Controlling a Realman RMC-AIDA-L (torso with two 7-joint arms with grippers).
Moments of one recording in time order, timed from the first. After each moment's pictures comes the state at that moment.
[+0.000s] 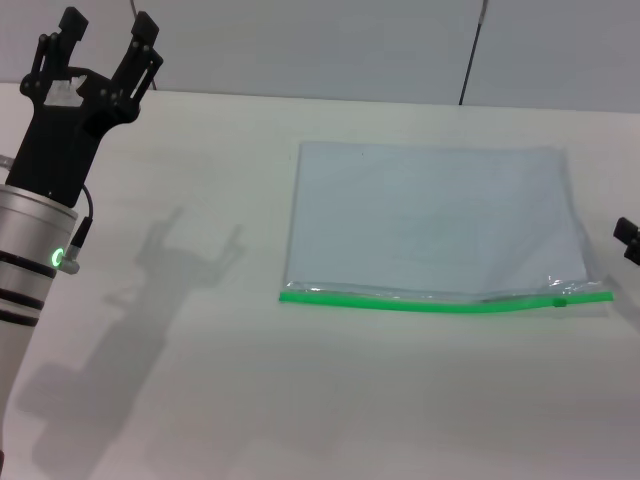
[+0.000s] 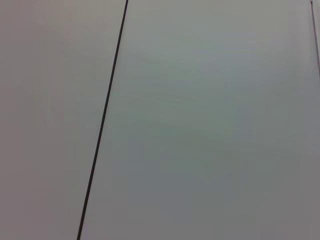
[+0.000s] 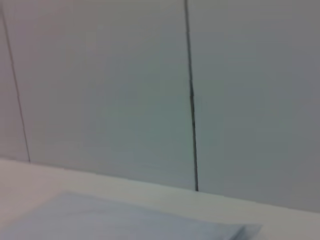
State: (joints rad) left arm -0.56 -2.04 0.04 -0.20 1.39 1.59 -0.30; right arm 0.54 2.01 -2.64 0.32 0.60 -1.34 0.77
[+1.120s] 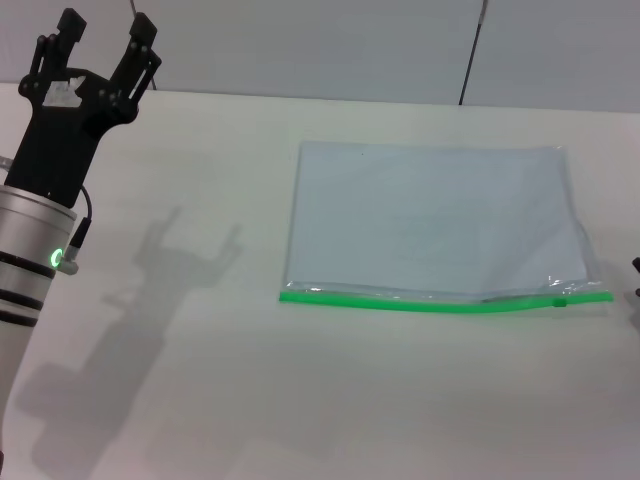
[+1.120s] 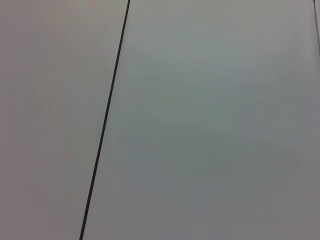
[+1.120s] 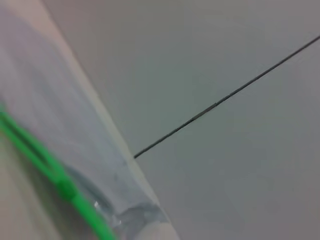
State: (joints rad) left arm -0.56 -2.04 0.04 -0.20 1.38 1.58 -0.30; right arm 0.32 2.04 -2.34 -0.04 0.62 -1.22 -0.70
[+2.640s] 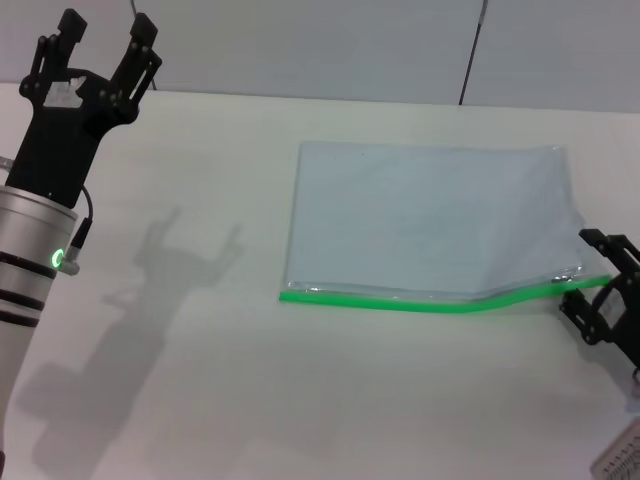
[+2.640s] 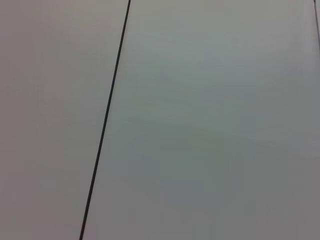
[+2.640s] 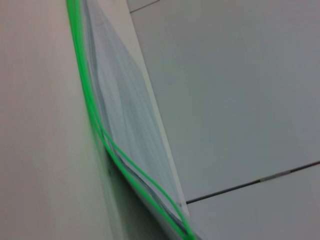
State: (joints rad) left arm -0.56 -2.04 0.04 -0.20 1.38 1.58 -0.30; right arm 0.31 2.04 -2.43 -0.24 0.61 -1.05 -1.02
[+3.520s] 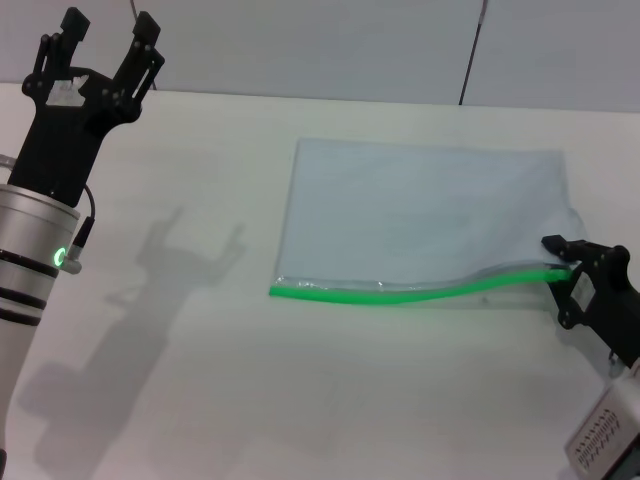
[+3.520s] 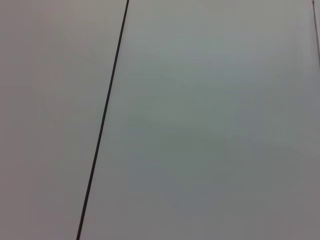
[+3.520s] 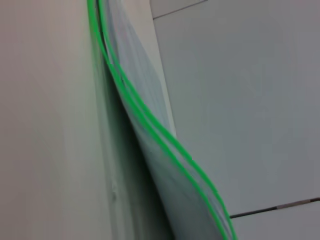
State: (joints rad) left arm -0.57 -2.04 0.04 -0.20 1.38 1.58 -0.30; right arm 0.36 2.04 -2.43 -0.30 0.61 -0.94 -1.11
